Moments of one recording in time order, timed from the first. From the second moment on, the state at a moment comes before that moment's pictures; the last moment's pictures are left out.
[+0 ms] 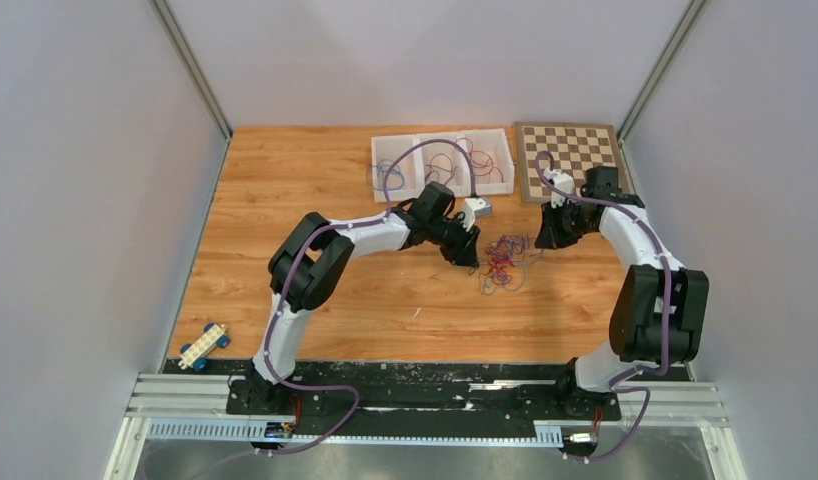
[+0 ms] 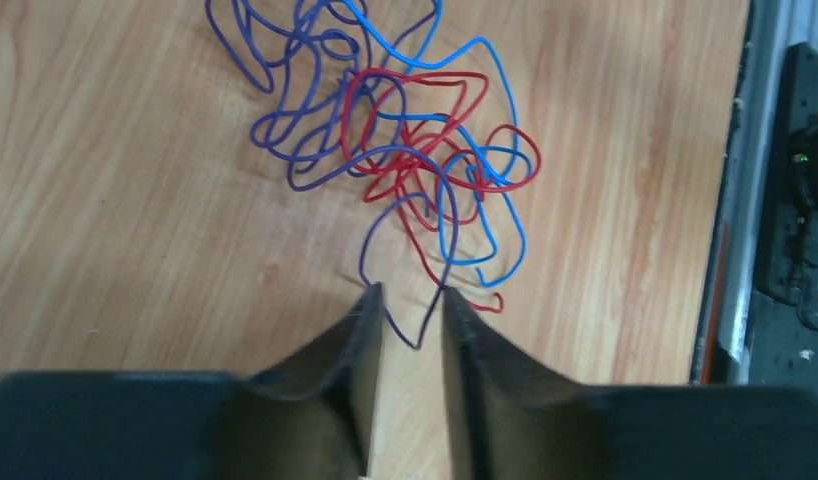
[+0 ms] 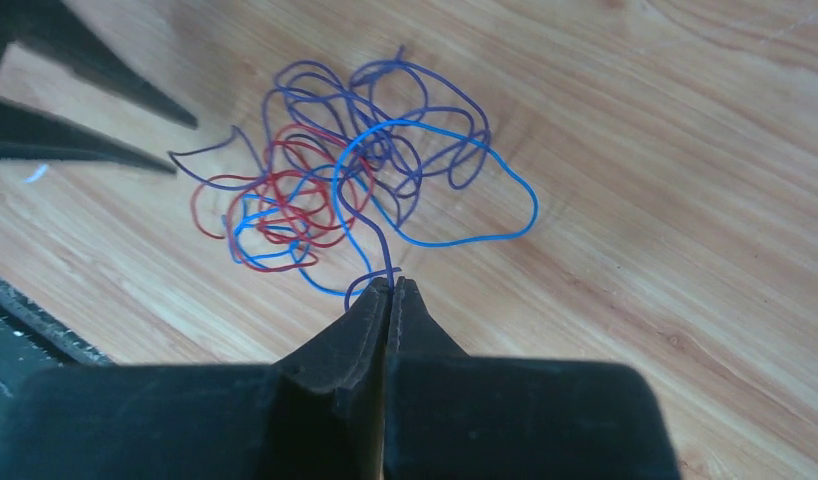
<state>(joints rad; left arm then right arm) -0.76 2.13 1.46 -0.06 0.69 0.00 -0.11 1.54 1.13 -0.73 -0.56 -0.41</state>
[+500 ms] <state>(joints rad) -0.52 1.65 1.36 -0.28 0.72 0.05 -0.20 1.75 1.08 -0.56 -0.23 -0.53</state>
